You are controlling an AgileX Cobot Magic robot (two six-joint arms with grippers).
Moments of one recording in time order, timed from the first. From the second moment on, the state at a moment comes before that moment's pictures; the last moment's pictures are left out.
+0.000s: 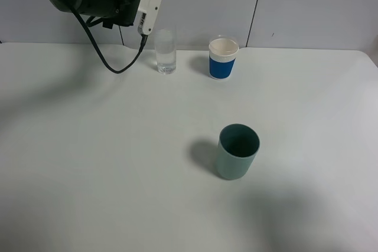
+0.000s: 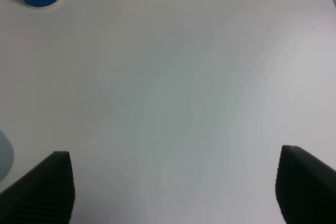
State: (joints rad) left arm -0.52 2.12 -1.52 1.73 0.78 -0.07; right arm -0.03 0.00 -0.50 0.04 1.07 -0.10
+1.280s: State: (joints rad) left arm -0.54 2.11 -1.52 1.73 0.85 -0.02; right arm -0.03 0.00 -0.50 0.04 1.07 -0.10
